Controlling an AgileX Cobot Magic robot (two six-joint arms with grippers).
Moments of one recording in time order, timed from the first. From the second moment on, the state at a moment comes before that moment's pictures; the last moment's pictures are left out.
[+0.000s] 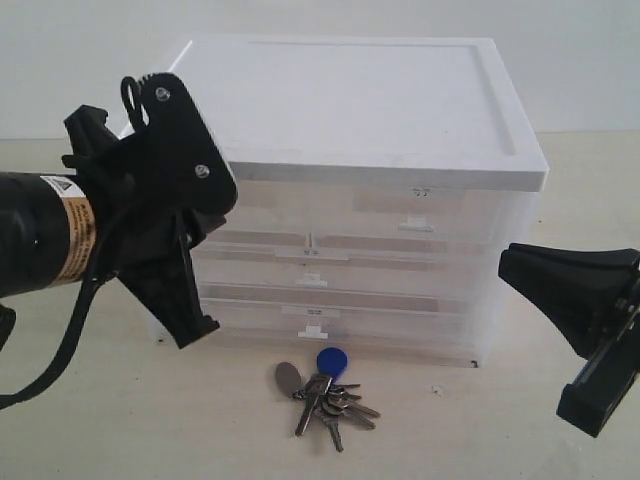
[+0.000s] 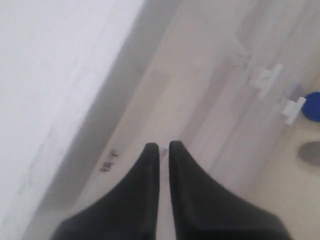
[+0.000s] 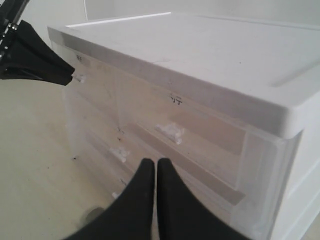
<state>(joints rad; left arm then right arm) -0.83 1.33 -0.72 1.22 0.39 -0.68 0.03 1.05 -0.12 -0.98 -0.99 0.60</state>
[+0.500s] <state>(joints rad) -0.86 1.29 -0.72 1.37 0.46 -0.92 0.03 1.05 -0.12 -0.99 -0.99 0.61</state>
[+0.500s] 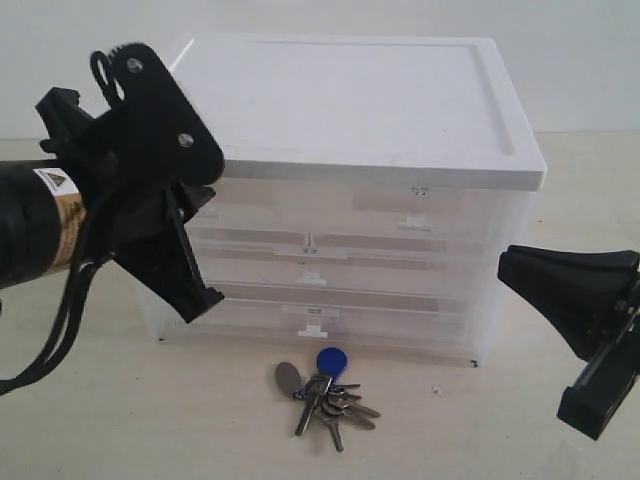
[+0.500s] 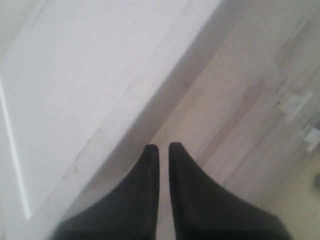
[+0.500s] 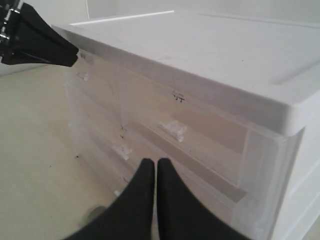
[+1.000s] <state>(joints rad) -1.02 0.75 -0.64 0.95 0.34 -0.67 0.03 0.59 -0.10 -1.02 -0.74 0.84</state>
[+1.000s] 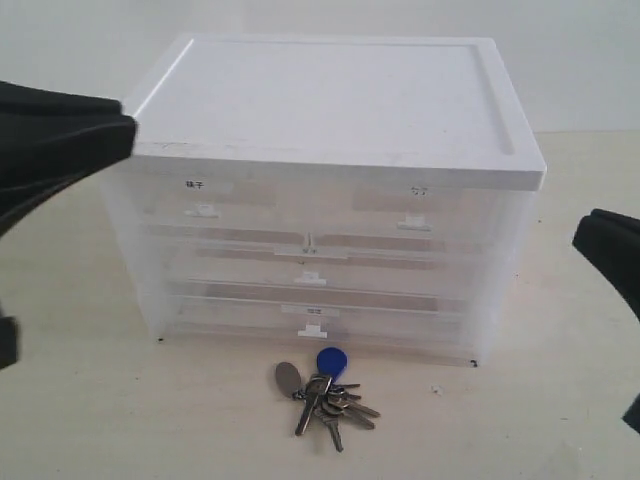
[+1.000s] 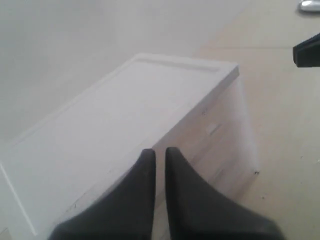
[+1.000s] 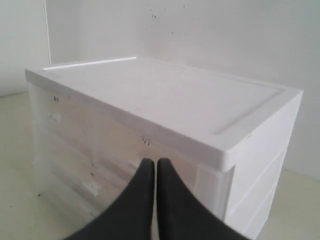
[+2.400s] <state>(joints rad) -1.02 0.21 -0.40 0.44 0.28 -0.39 0.03 0.01 -0.06 -1.10 -0.54 1.23</state>
